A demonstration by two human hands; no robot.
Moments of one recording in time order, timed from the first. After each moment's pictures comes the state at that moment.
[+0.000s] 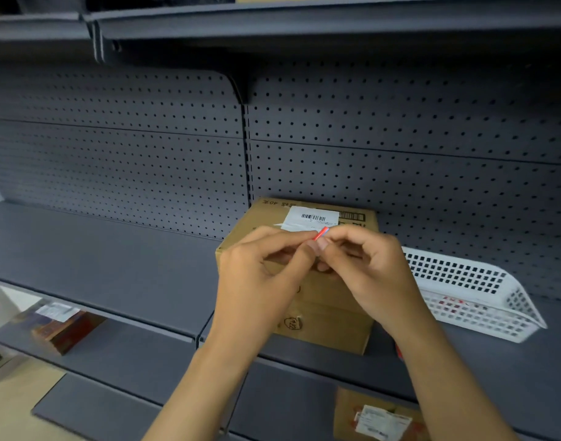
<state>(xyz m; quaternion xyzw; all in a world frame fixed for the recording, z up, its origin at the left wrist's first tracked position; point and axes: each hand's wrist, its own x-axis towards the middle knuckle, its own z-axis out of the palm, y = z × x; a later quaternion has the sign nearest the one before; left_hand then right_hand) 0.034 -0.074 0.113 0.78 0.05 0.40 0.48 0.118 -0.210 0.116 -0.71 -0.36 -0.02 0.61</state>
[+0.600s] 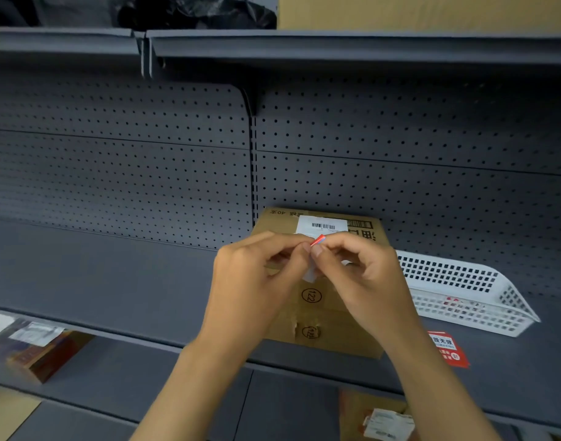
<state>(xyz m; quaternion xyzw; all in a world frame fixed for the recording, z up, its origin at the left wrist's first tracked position) 0.019 -0.017 0.122 0.82 -0.04 0.43 0.38 0.083 -0.165 0.123 -0.73 -0.33 -0.10 0.59</state>
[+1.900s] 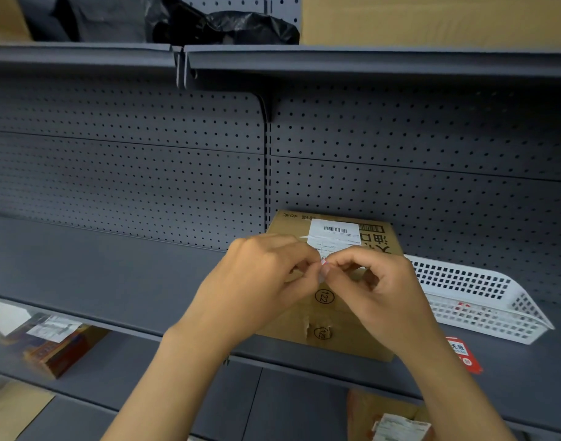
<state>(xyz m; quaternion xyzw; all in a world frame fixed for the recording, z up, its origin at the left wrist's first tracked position) 0.003 0.007 0.142 0.89 -0.16 0.39 0.16 0.062 -0.170 0.131 -0.77 -0.36 -0.10 0.52</state>
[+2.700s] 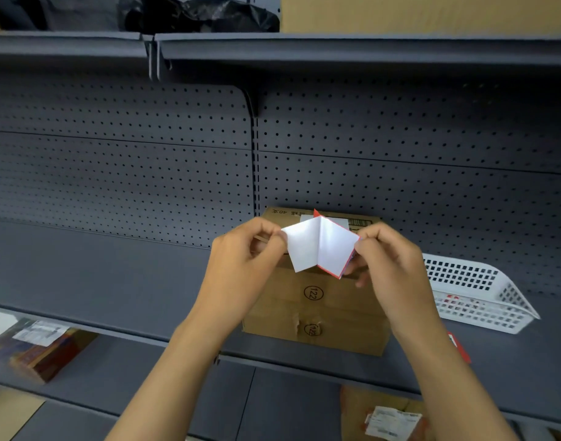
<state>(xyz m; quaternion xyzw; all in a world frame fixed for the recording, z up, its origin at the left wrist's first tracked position) 0.024 0.002 0.129 0.80 0.08 0.29 0.52 0.089 -0.180 0.125 -0.75 -0.18 -0.07 0.64</state>
